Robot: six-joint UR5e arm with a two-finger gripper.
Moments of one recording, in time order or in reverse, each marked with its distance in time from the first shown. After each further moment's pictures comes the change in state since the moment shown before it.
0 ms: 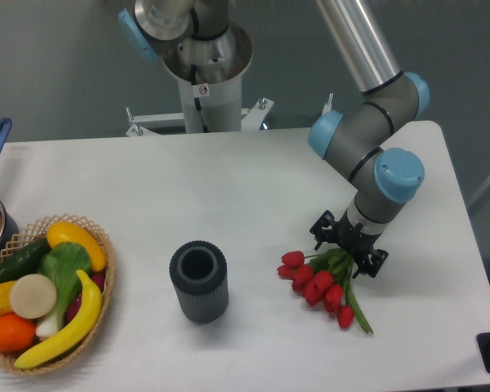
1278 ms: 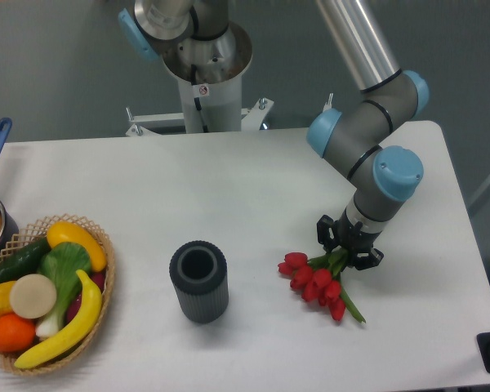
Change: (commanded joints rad) arm 0.000 0.012 0.000 -0.002 0.008 -0.034
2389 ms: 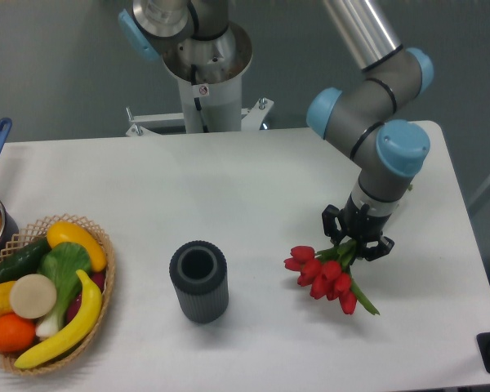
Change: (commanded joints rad) arm 0.002 0.142 0.002 -0.008 -0.070 -0.069
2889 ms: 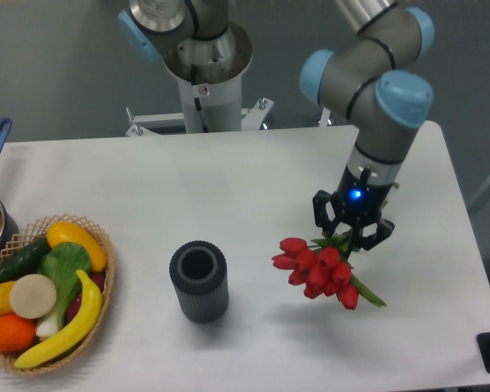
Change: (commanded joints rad) arm 0.015 0.169 -0.028 0.000 -0.290 -0.106
